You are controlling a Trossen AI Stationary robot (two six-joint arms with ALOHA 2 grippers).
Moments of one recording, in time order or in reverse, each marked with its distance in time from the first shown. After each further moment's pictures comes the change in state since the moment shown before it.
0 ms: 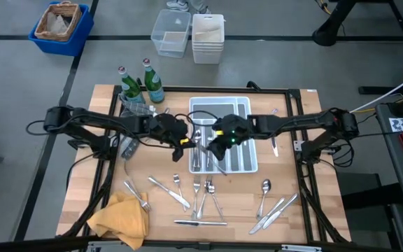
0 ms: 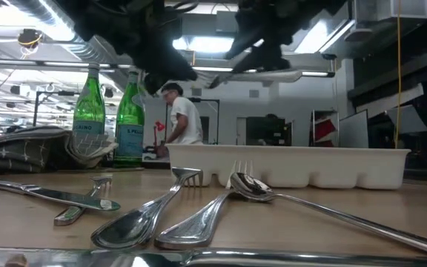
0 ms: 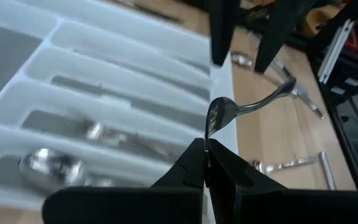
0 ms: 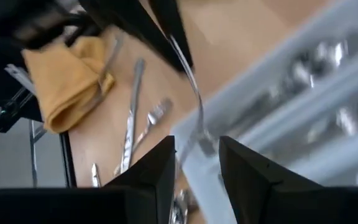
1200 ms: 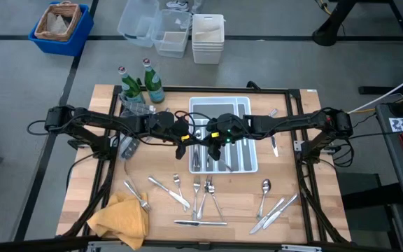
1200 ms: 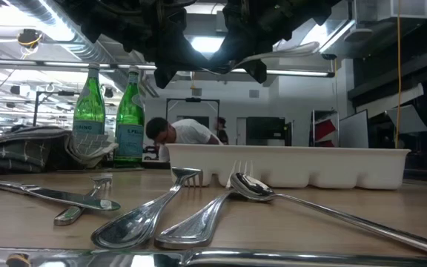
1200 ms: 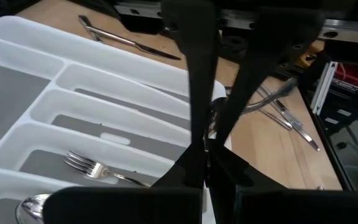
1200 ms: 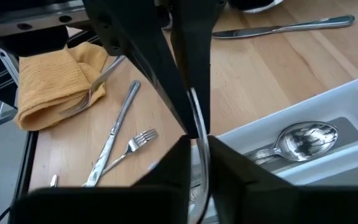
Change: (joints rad) left arm 0.000 0.015 0.000 0.132 -0.016 -0.012; right arm -0.028 0.064 0.000 0.148 0.047 -0.259
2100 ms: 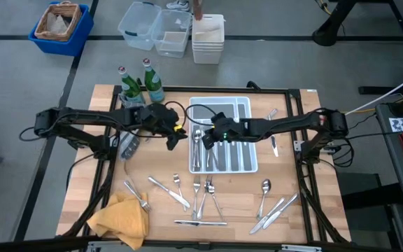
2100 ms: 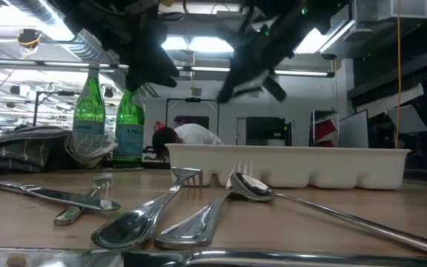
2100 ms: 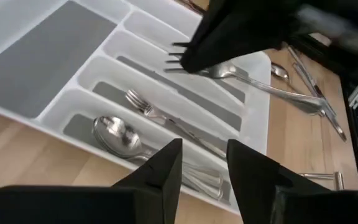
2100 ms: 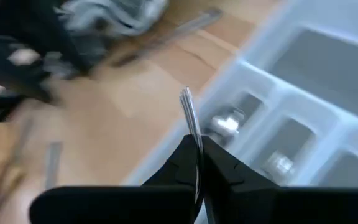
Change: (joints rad) left arm 0.107 -0.151 0.000 -0.343 -0.012 -0.085; right arm 0.000 0.051 -0.050 -0.004 0.362 0.378
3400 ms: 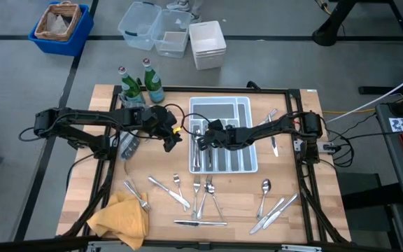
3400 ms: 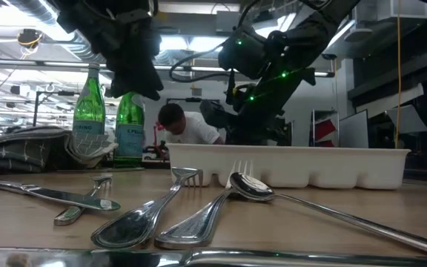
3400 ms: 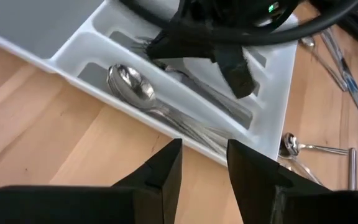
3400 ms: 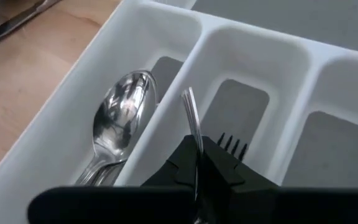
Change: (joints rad) left arm -0.001 -0.009 0.000 -0.159 -0.003 -0.048; right arm 0.000 0.277 -0.019 0.083 0.181 0.147
